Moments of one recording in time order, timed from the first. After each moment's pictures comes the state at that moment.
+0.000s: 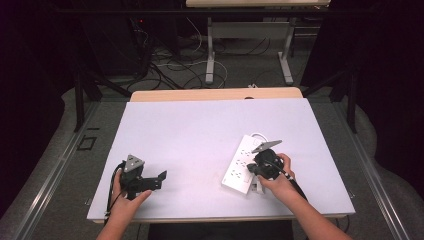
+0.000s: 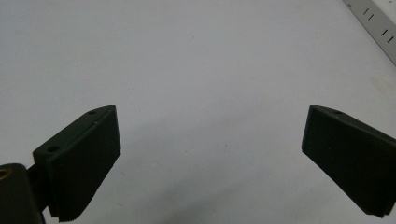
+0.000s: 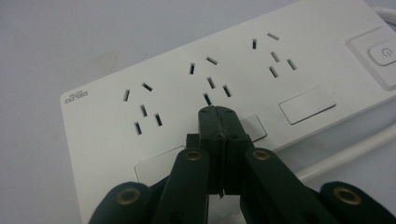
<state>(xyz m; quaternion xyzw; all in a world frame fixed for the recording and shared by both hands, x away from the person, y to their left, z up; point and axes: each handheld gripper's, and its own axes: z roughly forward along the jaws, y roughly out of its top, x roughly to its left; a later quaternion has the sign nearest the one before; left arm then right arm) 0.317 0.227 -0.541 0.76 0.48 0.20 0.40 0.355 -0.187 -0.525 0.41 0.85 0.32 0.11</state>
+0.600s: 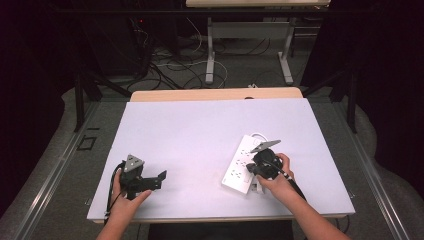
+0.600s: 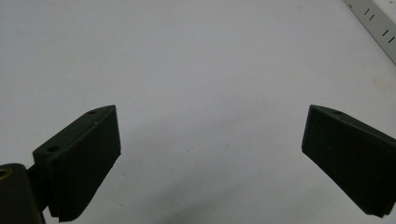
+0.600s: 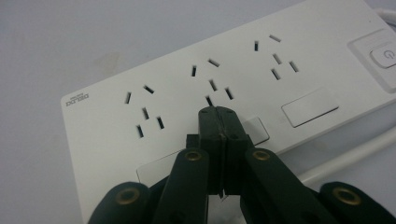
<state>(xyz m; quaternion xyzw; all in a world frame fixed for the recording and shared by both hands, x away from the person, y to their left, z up) 0.317 0.228 -0.541 0.76 0.48 0.20 0.40 0.355 -0.184 -0.524 0.41 0.85 0.31 0.10</state>
